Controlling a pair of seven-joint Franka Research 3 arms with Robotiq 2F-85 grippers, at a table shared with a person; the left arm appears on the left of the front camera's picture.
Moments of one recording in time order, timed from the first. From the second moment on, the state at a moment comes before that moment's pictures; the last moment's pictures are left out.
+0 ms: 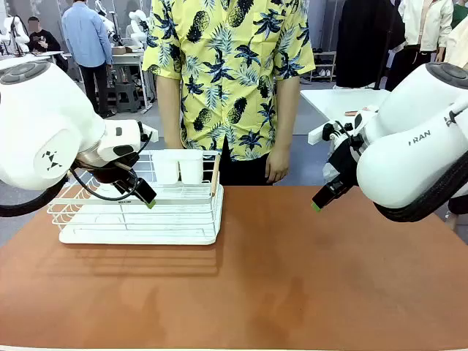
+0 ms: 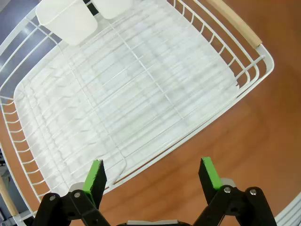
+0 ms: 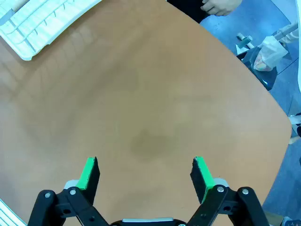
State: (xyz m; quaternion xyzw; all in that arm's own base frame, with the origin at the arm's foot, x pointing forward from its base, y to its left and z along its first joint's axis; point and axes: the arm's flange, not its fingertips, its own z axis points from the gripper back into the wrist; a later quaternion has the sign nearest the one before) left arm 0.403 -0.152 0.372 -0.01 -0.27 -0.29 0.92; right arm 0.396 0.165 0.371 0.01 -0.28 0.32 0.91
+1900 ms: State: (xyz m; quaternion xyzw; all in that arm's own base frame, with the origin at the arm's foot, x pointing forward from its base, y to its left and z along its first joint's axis) left arm 0.377 -0.104 0.454 -0.33 -0.17 -0.26 0.89; right arm 0.403 0.122 0.467 0.28 -0.18 0.22 0.92
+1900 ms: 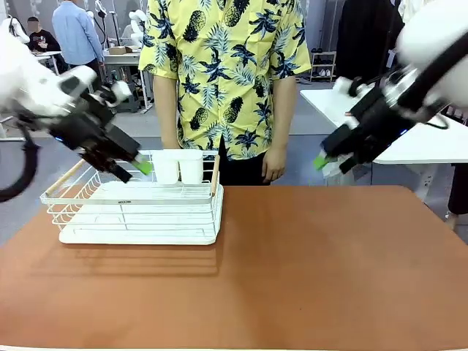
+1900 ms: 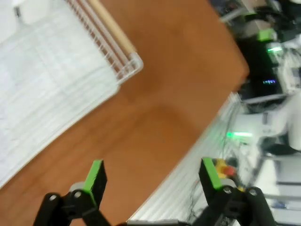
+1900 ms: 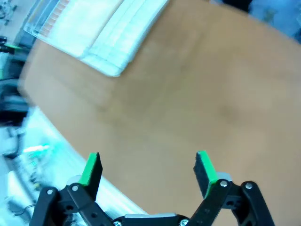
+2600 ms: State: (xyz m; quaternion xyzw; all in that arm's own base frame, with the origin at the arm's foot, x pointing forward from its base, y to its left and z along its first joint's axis) left arm 0.317 0.110 0.440 -0.58 -0.15 -0.21 0.77; right arm 0.407 -0.078 0.471 0.56 -0.06 0.03 0.83
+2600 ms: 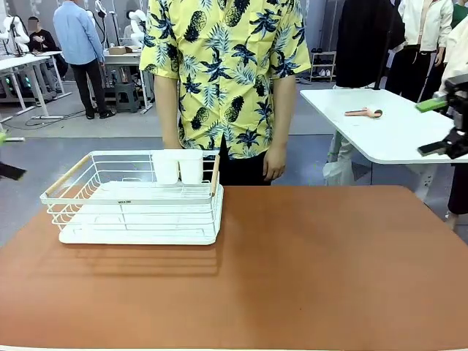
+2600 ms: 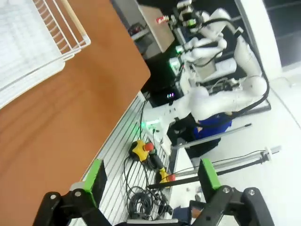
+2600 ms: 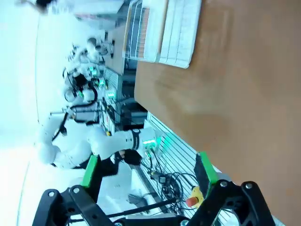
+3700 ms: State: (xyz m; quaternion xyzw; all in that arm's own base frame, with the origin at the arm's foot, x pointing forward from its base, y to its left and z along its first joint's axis) left arm 0.284 0.191 0.419 -0.64 -0.20 -0.13 0.73; right arm 0.390 -0.183 0.459 0.58 -0.11 -0.04 0.81
